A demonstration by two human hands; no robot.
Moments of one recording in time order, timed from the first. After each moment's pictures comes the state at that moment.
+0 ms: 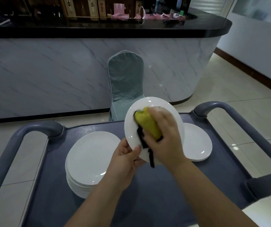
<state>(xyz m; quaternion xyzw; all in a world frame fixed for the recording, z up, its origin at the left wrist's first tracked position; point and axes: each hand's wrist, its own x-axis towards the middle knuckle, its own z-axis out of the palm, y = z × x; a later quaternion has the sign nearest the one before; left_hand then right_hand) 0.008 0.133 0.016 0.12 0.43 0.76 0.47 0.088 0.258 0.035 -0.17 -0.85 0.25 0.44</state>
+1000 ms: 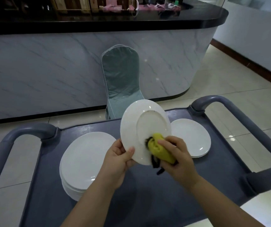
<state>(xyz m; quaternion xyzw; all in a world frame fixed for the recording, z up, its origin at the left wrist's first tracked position) -0.009 0.141 -0.002 0.11 0.50 0.73 0.45 0.150 0.285 -0.046 -0.14 -0.88 0.27 0.38</state>
